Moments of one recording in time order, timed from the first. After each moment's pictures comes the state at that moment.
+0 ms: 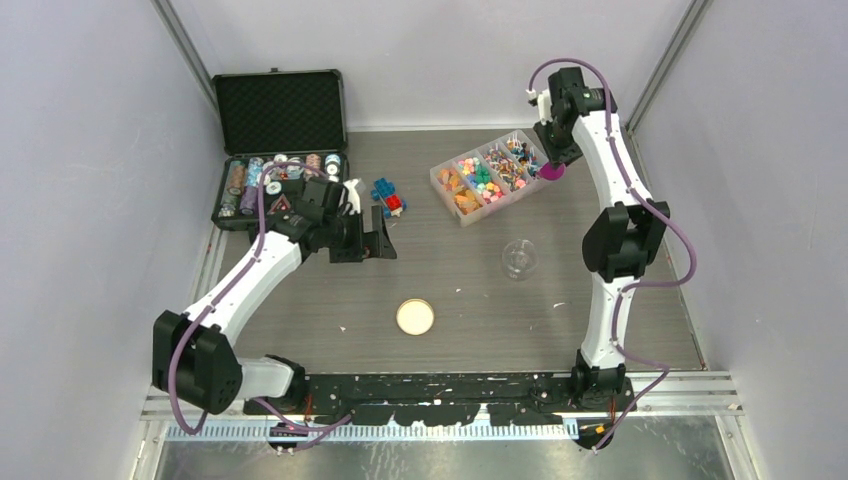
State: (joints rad) left arm -0.38 1.29 1.04 -0.67 0.34 -0.44; right arm 0.12 2.09 2.20 -1.19 0.17 -0.29
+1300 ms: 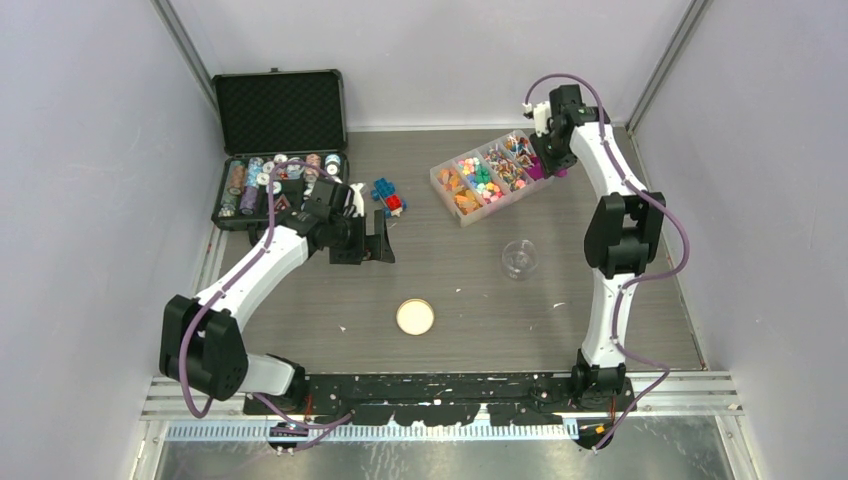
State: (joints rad) left arm -0.38 1.37 1.04 -0.67 0.30 -0.39; right arm 0.07 2.16 2.05 -0.97 0.03 -0.36
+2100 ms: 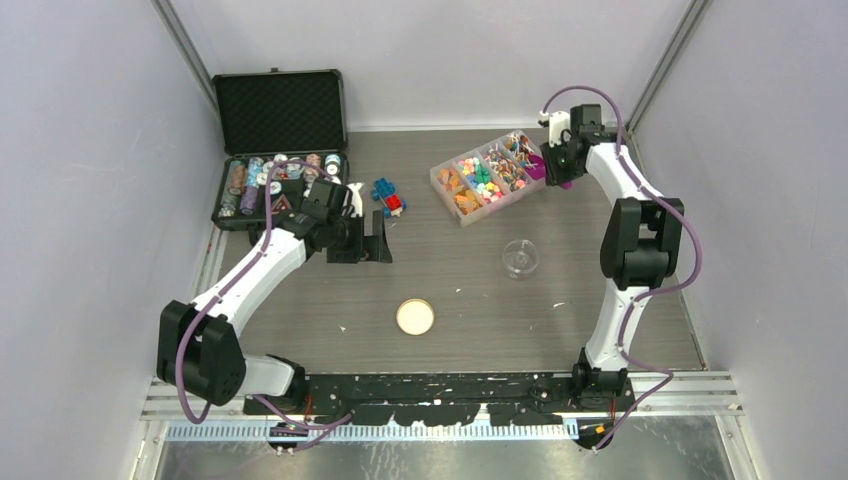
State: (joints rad) left arm -0.38 1.34 1.04 -0.67 0.27 -0.36; right arm -0.01 2.02 1.71 -0.65 -0.13 -0.35
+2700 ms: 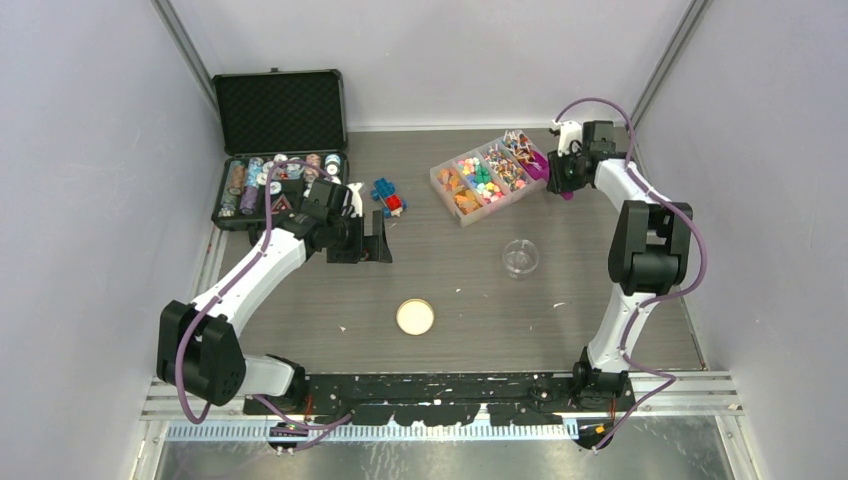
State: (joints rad) left arm -0.38 1.34 1.04 -0.67 0.27 -0.36; right arm -0.07 1.96 1.50 -0.43 -0.26 -0.33
